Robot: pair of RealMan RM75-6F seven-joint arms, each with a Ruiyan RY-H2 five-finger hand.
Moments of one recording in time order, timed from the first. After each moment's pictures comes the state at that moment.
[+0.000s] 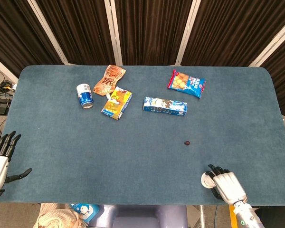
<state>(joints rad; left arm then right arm) -0.07 -1.16 -0.01 -1.58 1.58 1.55 0.04 0.16 -1.20 -0.07 -1.78 -1.48 1.13 -0.49</state>
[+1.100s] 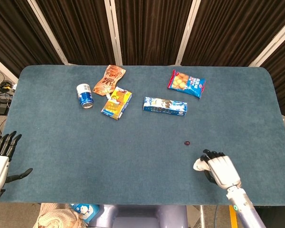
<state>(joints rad) -0.07 -1.16 -0.01 -1.59 1.57 1.54 0.04 0.26 -1.24 0.05 -1.85 -1.41 1.17 -0.56</state>
